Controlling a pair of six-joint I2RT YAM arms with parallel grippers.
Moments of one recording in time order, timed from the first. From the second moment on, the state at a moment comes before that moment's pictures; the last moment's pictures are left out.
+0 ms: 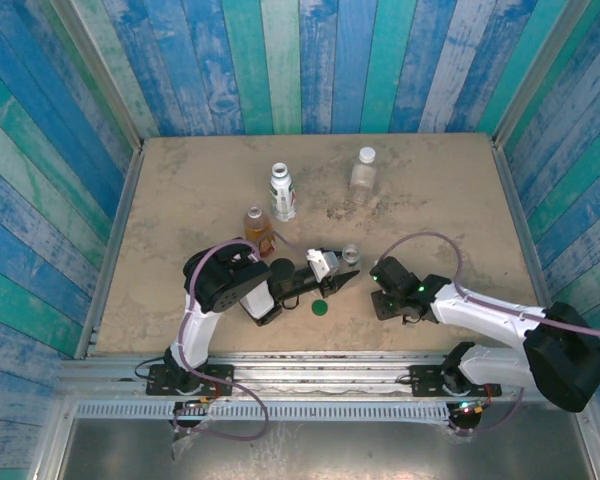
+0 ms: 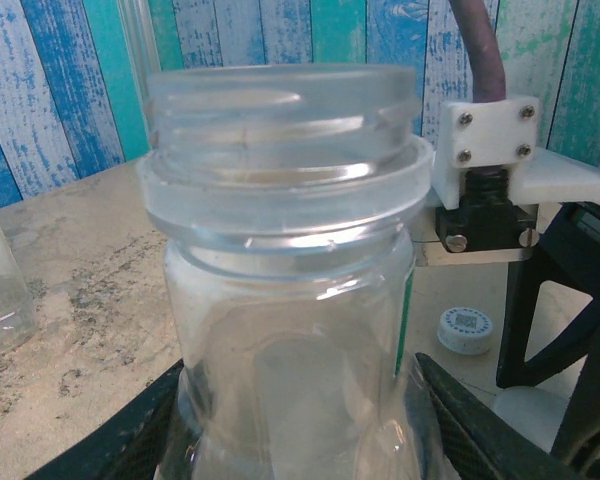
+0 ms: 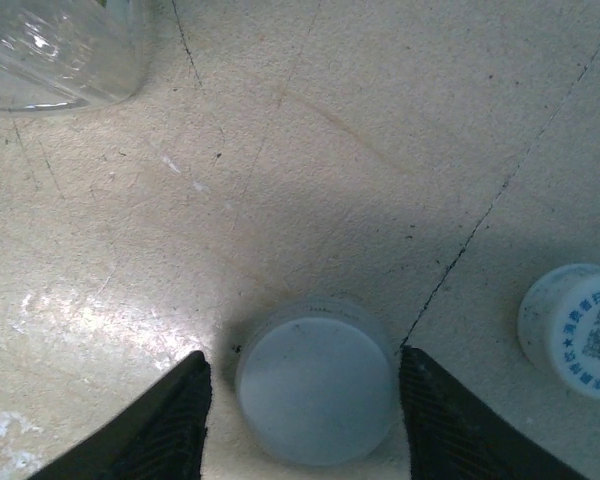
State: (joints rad) left arm -0.85 2.09 0.53 1.58 0.32 0.07; right arm 0.75 1.20 0.49 -0.49 0.16 0.46
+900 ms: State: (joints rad) left arm -0.85 2.09 0.53 1.58 0.32 0.07; right arm 0.75 1.06 0.76 -0.68 0.12 0.39
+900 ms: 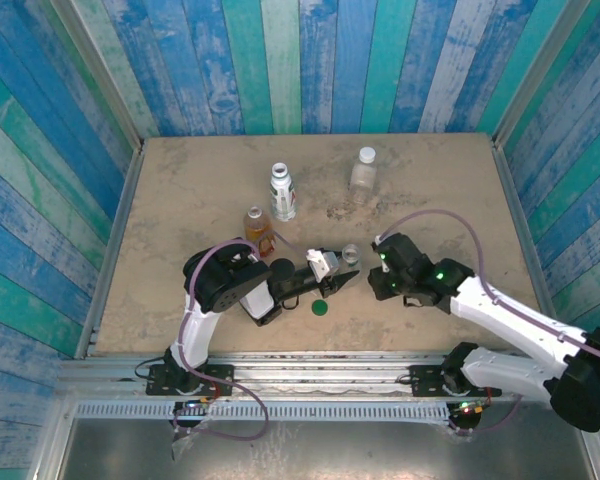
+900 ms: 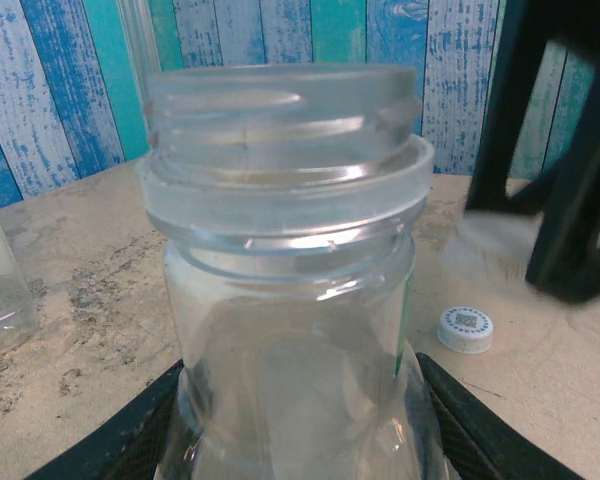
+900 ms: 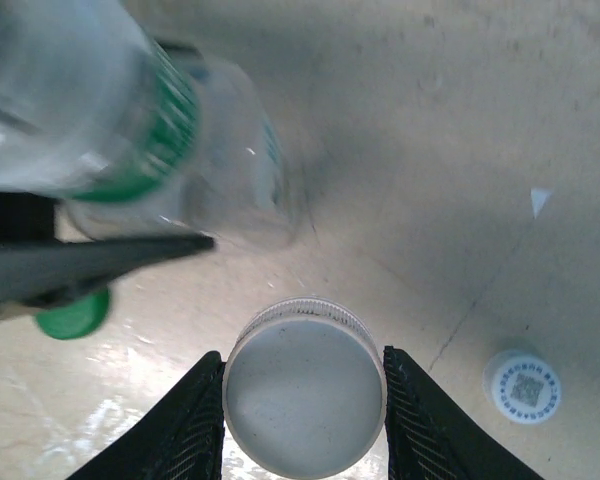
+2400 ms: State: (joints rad) left arm -0.85 2.09 0.53 1.58 0.33 0.07; right arm 0.74 1.39 1.20 -0.85 0.01 0.15
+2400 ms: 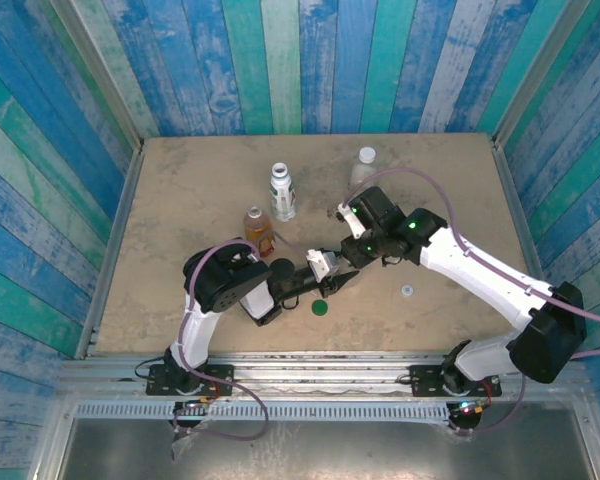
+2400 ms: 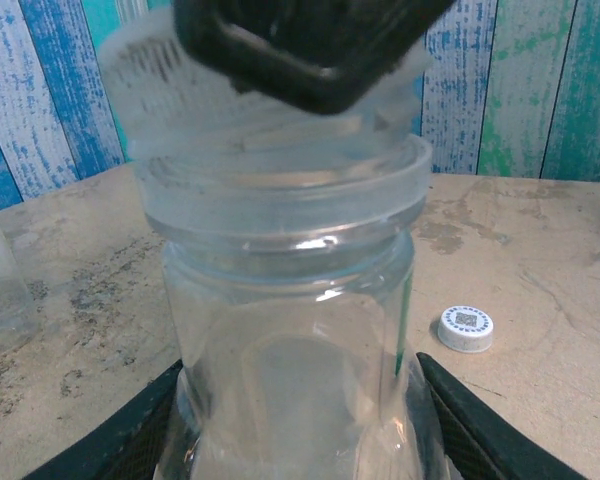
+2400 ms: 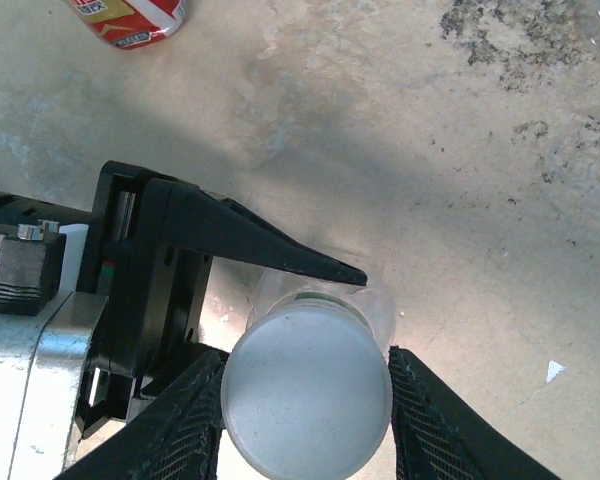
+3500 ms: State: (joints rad) left arm -0.85 2.09 0.53 1.58 0.33 0.08; right arm 0.73 1.31 1.14 -0.82 0.07 0.18
